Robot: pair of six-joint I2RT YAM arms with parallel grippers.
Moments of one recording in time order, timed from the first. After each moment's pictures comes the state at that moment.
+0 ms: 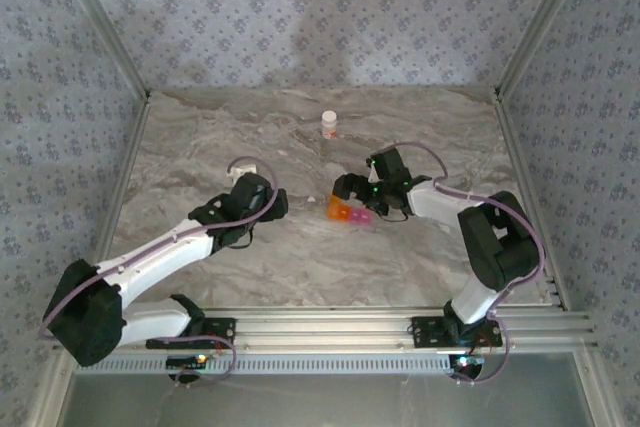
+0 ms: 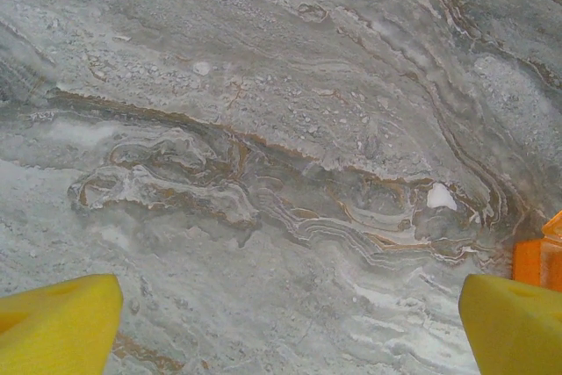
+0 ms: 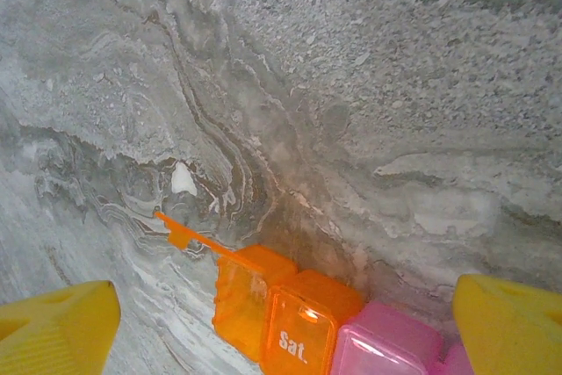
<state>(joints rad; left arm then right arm) -0.69 1.19 0.71 -0.35 -0.36 -0.68 0.47 1.65 0.88 -0.13 -0.33 0.73</state>
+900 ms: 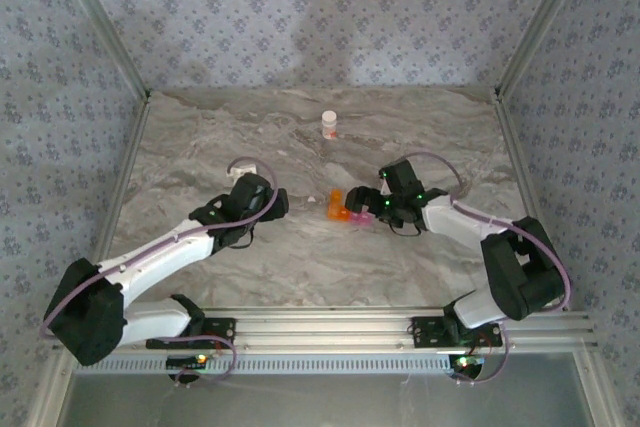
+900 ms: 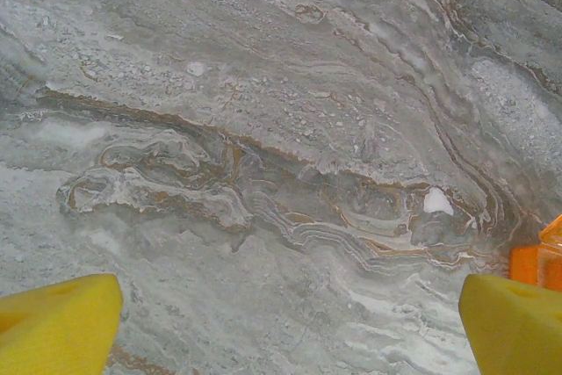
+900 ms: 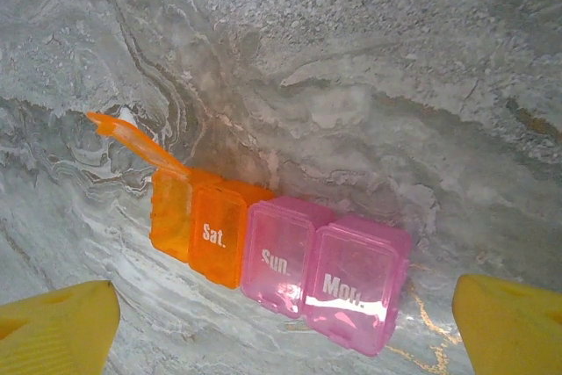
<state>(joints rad) -0.69 1.20 0.70 -0.32 -0.35 -0.68 0.48 1.46 0.74 -0.21 -0.26 0.70</state>
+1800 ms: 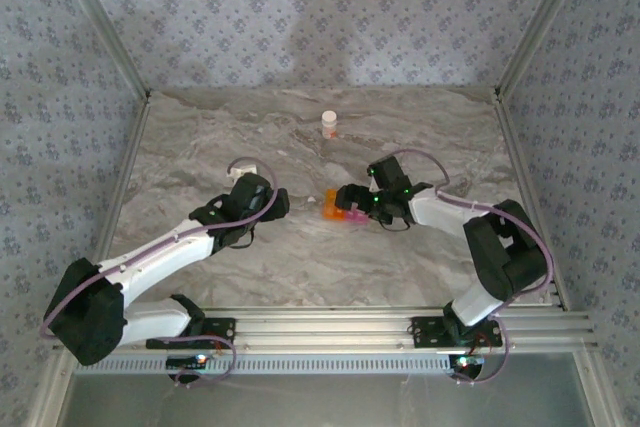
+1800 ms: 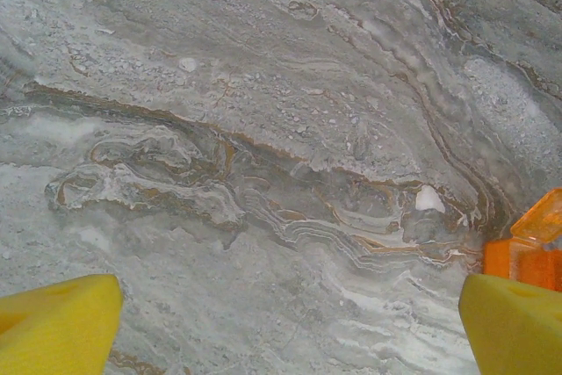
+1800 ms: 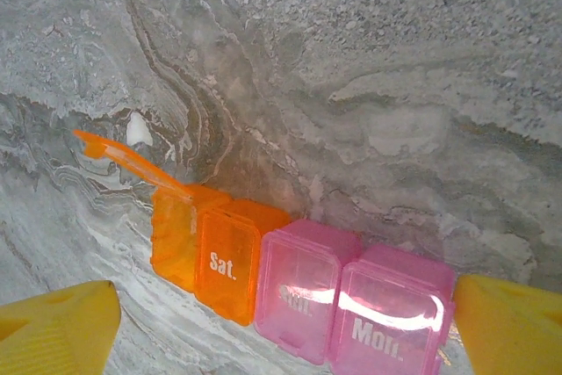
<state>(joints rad) -0.69 1.20 0.70 -0.32 -0.33 -0.69 0.51 1.59 0.82 -0.18 -0.27 0.71</state>
